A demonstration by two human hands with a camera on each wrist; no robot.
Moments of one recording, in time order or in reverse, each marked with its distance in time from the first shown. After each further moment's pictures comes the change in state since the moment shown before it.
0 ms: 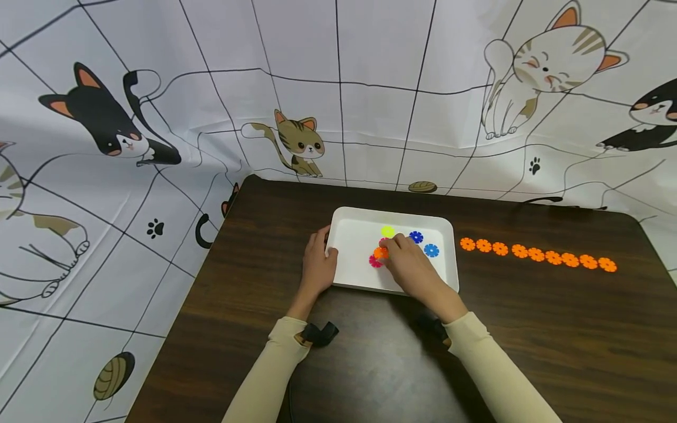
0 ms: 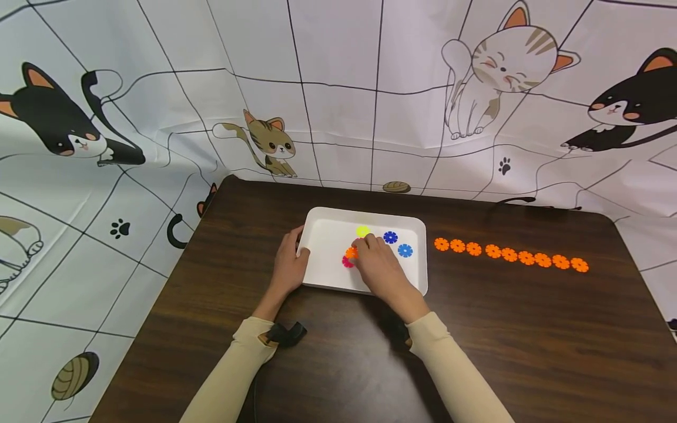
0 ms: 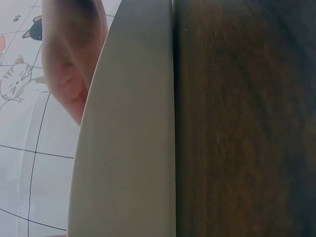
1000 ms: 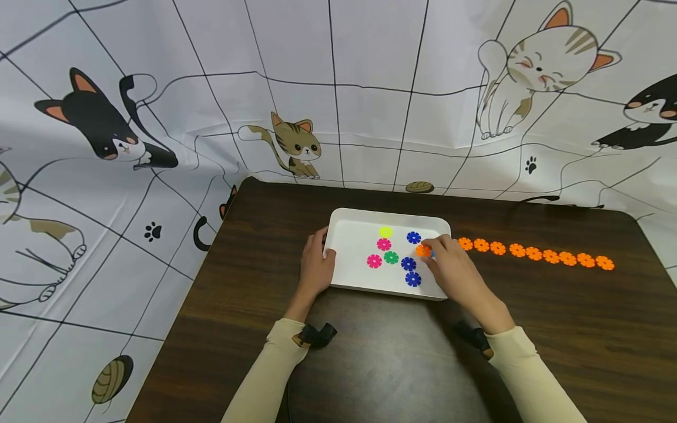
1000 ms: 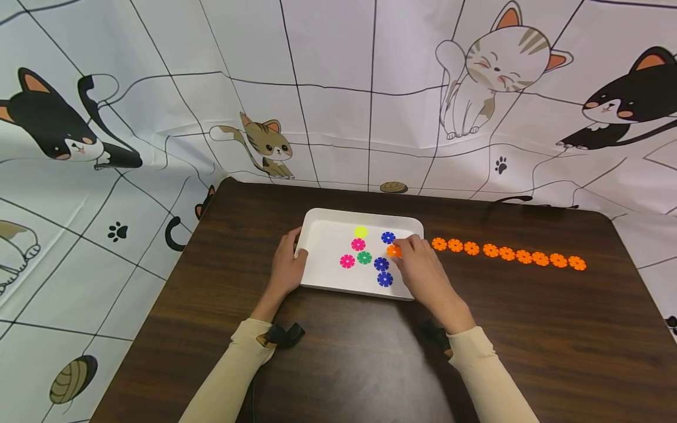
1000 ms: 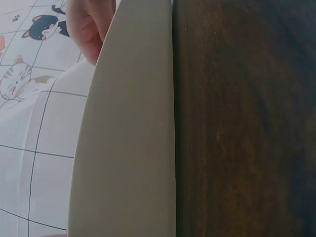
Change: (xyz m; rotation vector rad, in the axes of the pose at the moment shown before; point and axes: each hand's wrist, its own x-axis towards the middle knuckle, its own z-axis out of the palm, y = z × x) left_hand -0.002 0.003 -0.002 -0.013 -0.016 0.008; right_hand -0.044 0.053 -0.031 -0.008 0.090 0.088
